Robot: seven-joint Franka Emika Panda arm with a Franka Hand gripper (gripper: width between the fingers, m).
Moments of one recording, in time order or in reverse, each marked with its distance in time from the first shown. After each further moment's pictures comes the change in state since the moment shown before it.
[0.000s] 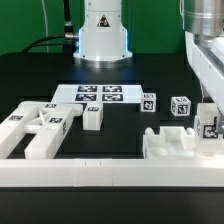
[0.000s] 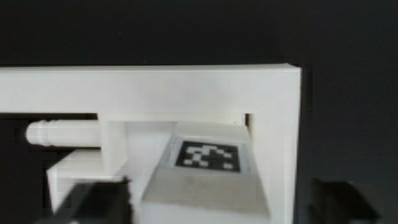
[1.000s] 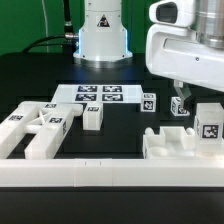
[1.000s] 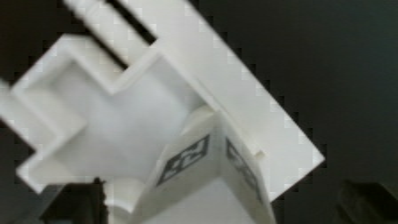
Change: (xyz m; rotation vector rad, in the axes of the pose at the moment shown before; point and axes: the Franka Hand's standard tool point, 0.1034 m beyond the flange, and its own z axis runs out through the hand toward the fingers) arm -0.003 0.005 0.000 -0.054 0.048 -0.898
